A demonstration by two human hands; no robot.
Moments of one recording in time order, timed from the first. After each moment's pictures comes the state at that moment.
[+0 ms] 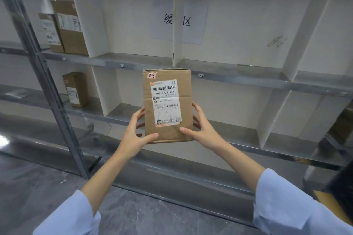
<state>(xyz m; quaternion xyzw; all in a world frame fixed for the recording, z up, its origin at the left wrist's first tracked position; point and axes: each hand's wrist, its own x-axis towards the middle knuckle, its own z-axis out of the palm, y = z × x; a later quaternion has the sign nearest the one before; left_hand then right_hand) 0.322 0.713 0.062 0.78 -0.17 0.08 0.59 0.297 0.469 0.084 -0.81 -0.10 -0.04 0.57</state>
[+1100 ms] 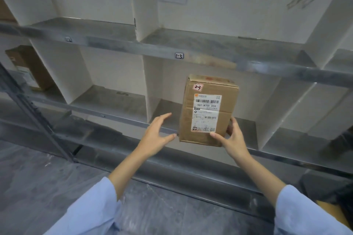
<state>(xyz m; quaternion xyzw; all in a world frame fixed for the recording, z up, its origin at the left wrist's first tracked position) 0.456 0.527 -0.017 0.86 -0.17 -0.04 0.49 0.409 0.263 -0.033 -0.79 0.10 -0.11 0.59</state>
